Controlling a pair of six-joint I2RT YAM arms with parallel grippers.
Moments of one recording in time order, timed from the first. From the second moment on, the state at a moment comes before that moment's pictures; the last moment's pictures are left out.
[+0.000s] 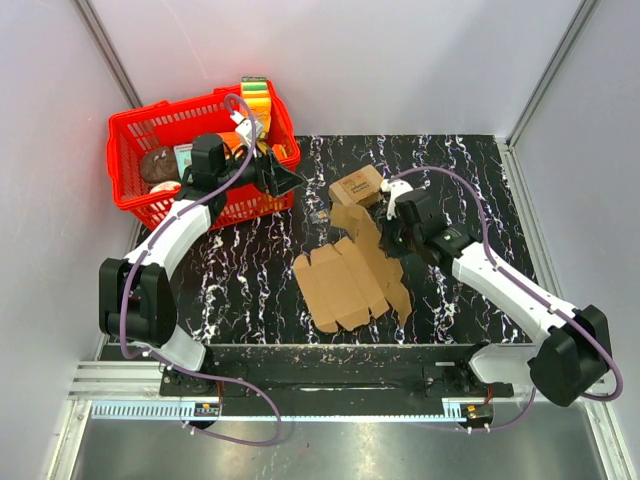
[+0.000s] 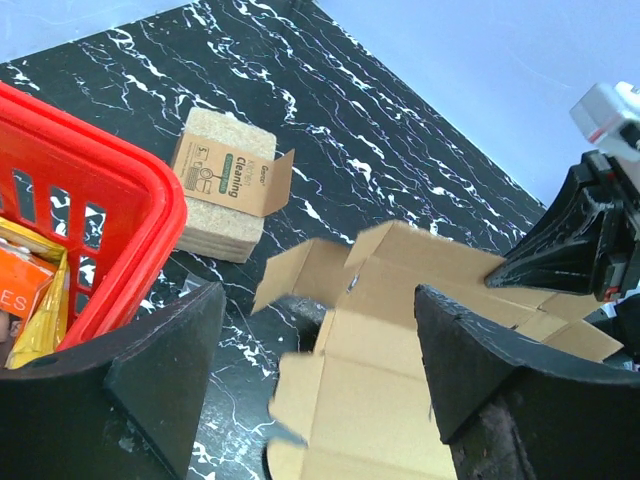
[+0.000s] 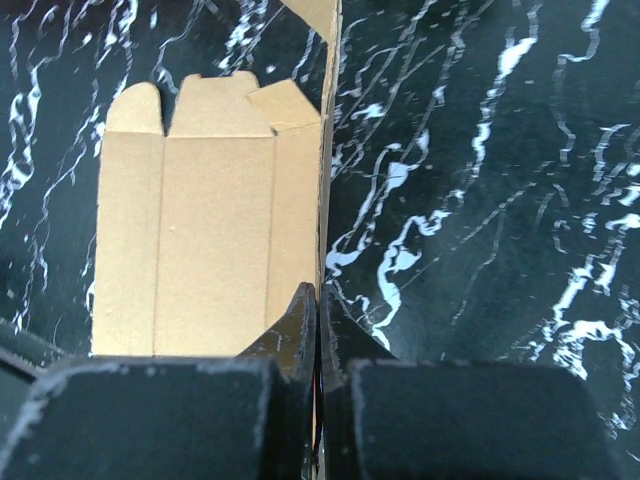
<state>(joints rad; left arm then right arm) -0.18 1.56 1.20 0.13 0.86 -0.26 0.58 1.27 1.03 -0.51 0.03 0.25</state>
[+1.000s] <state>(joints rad) -0.17 1.60 1.20 0.08 0.89 -0.22 0.68 1.59 1.34 -0.80 0.24 0.43</state>
